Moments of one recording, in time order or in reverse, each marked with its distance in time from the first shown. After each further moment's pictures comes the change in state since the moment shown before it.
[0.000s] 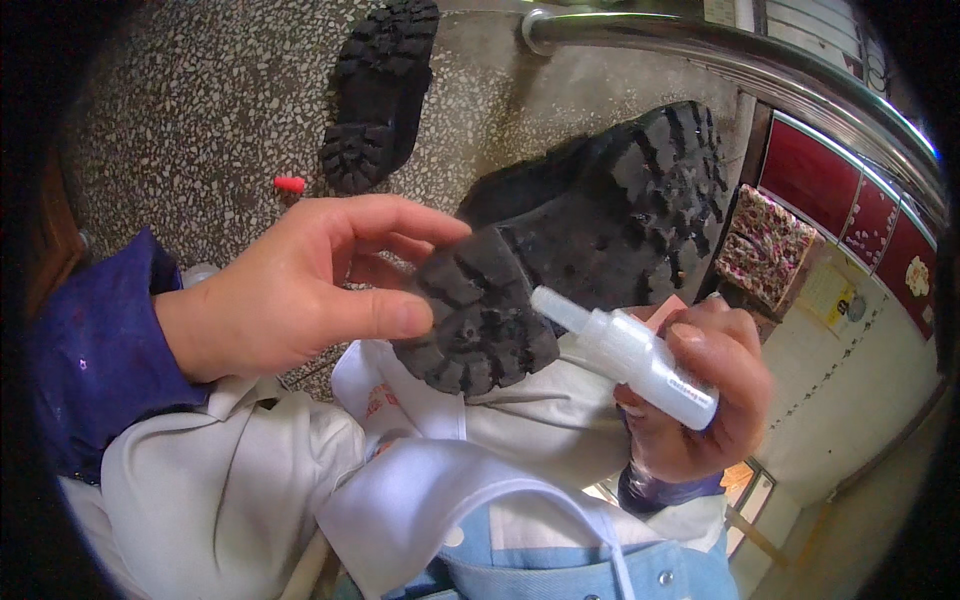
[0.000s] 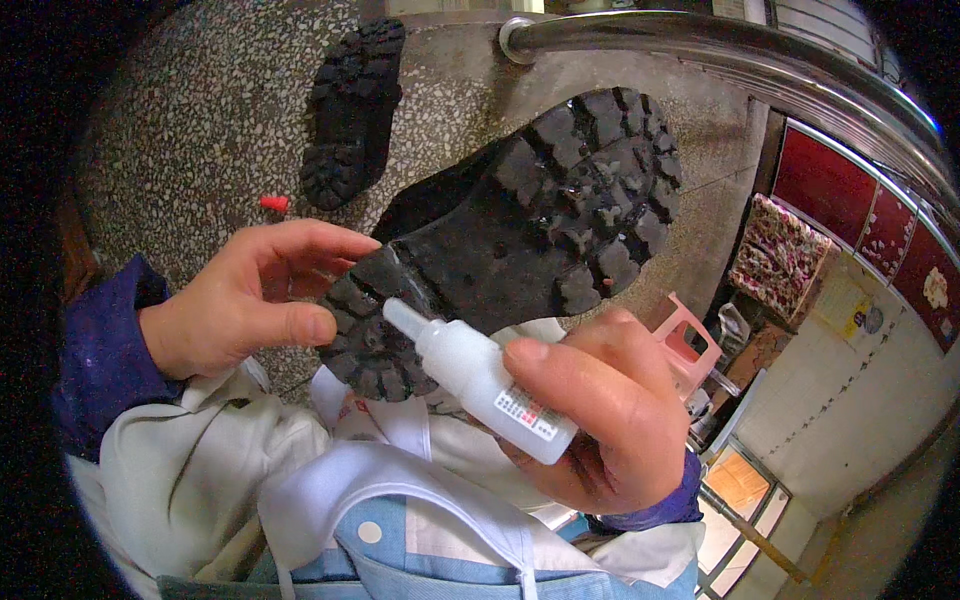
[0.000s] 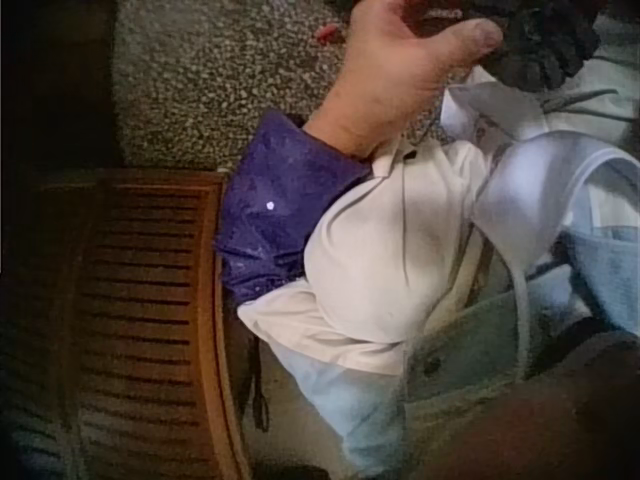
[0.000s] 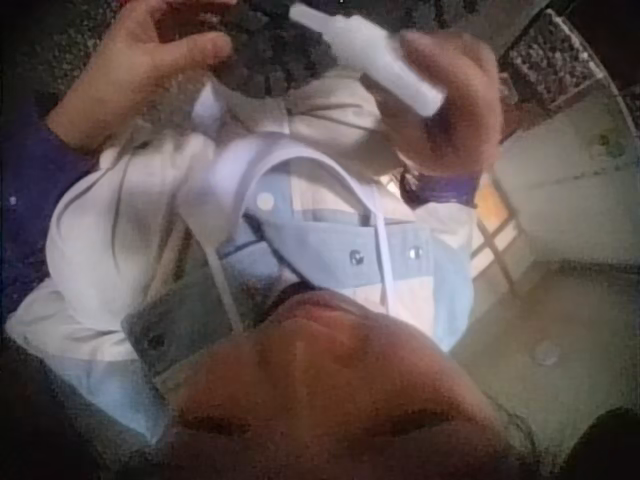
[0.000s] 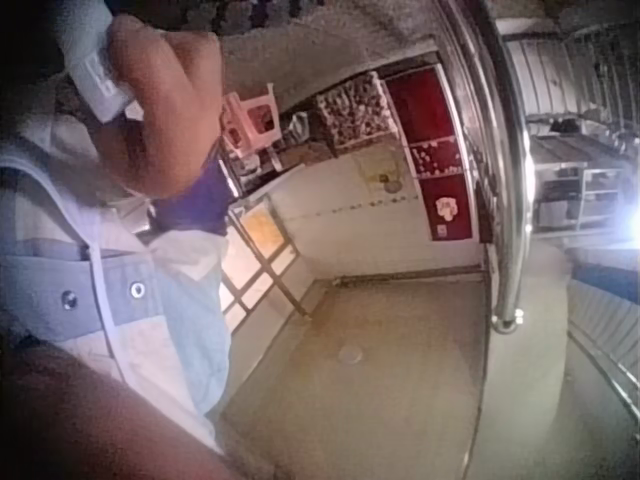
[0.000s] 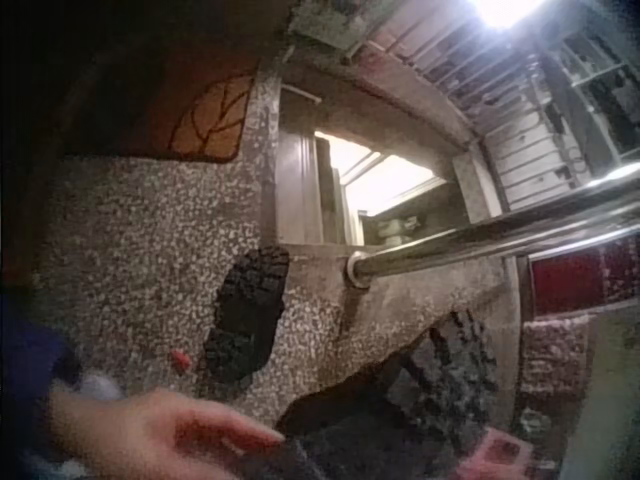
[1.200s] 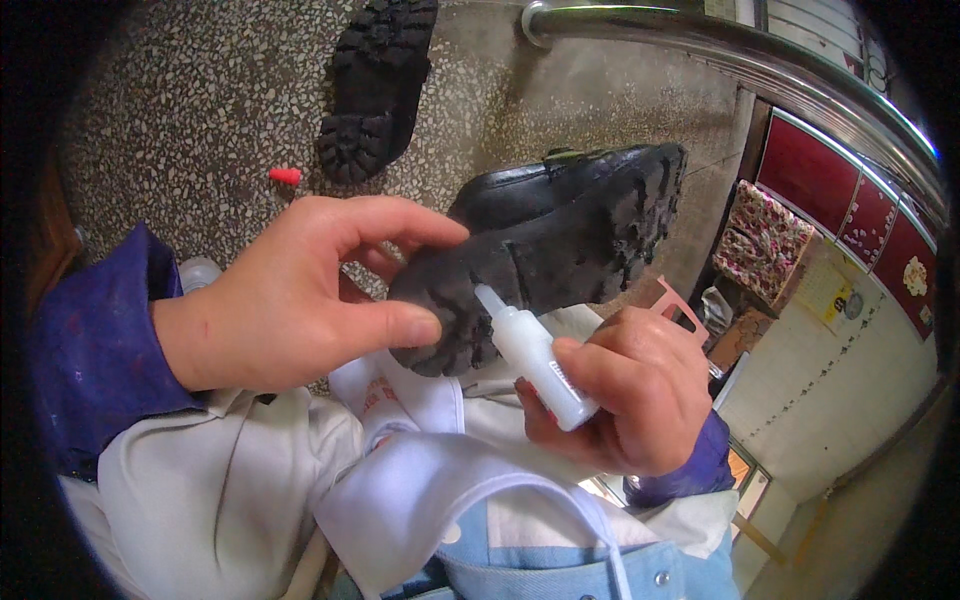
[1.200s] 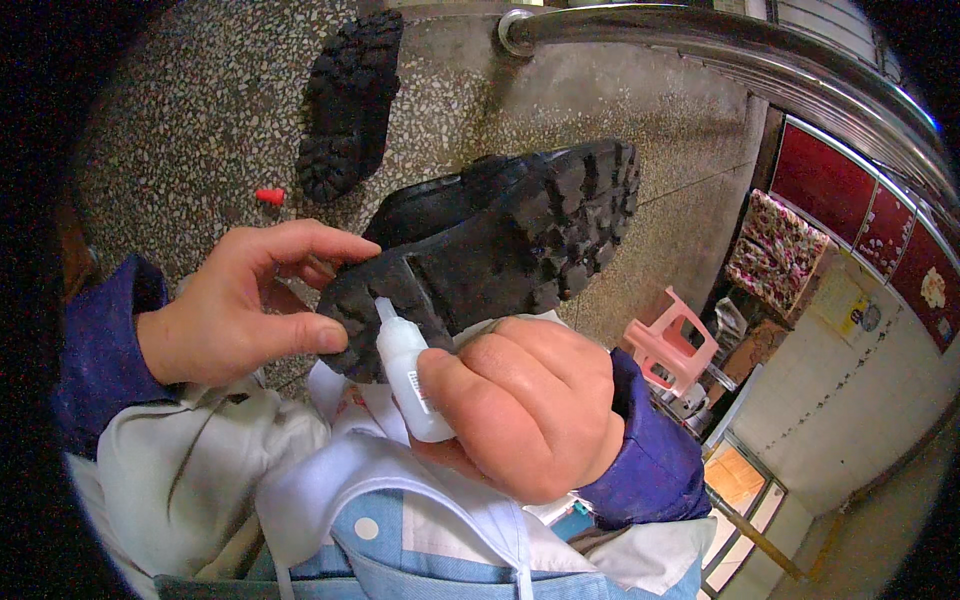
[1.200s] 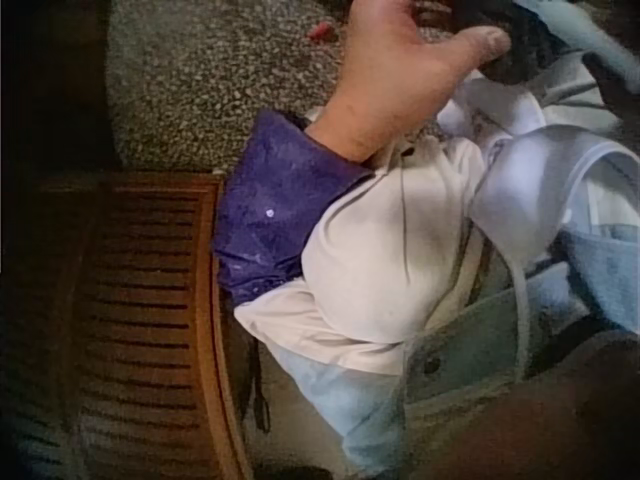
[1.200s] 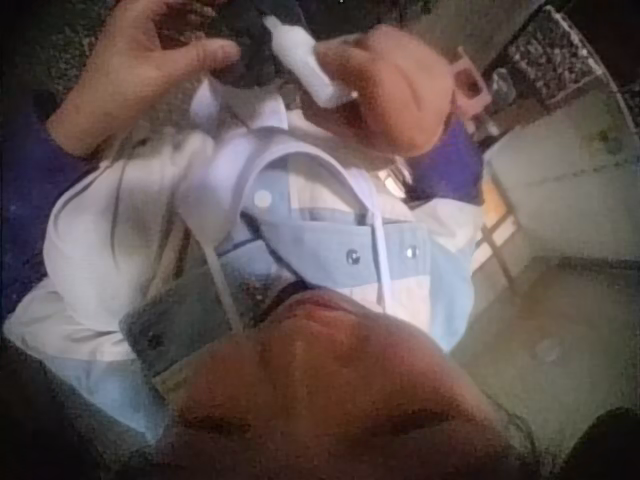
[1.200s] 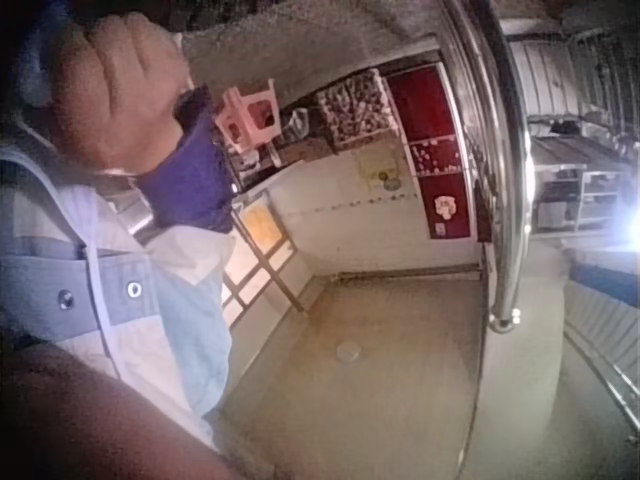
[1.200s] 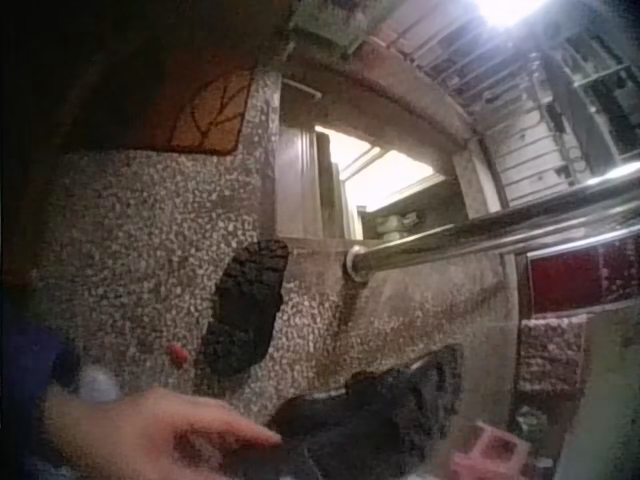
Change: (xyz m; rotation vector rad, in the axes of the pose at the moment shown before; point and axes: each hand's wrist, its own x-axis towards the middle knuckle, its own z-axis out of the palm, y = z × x) left_hand -0.002 0.000 0.005 0.341 0.060 0.115; right_hand 0.013 0.006 0.023 -0.124 -0.192 -0.271
